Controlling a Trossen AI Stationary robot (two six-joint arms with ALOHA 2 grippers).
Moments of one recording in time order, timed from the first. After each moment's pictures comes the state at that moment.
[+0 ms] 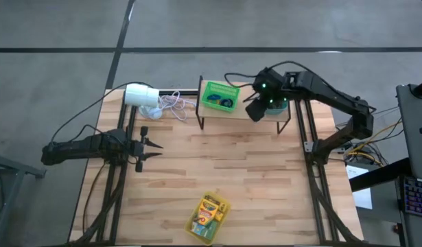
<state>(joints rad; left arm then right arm) 0.07 0.04 0.12 -0.42 0.08 0.47 -0.37 1.47 1.67 -1.27 0.11 0.44</state>
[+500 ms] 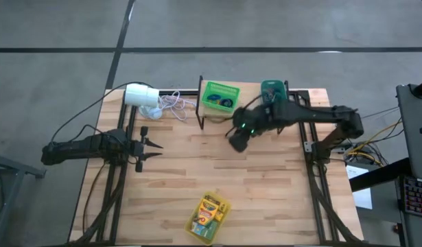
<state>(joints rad) 0.07 0.04 0.12 -0.42 0.08 0.47 -0.04 1.59 1.61 -1.14 0.19 0.63</state>
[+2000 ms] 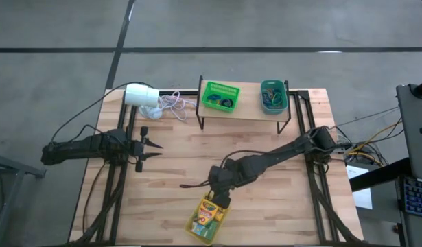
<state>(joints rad) 0.07 0.04 0.12 -0.42 0.08 0.47 0.33 1.98 1.61 -0.78 0.05 0.73</state>
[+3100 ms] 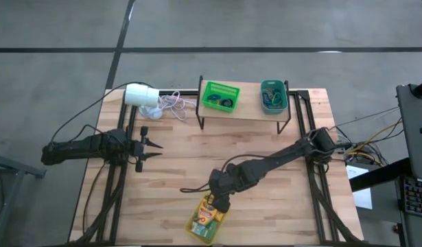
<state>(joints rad) 0.07 0.04 0.12 -0.42 0.08 0.47 0.36 2.00 1.60 -0.75 0.04 0.83</state>
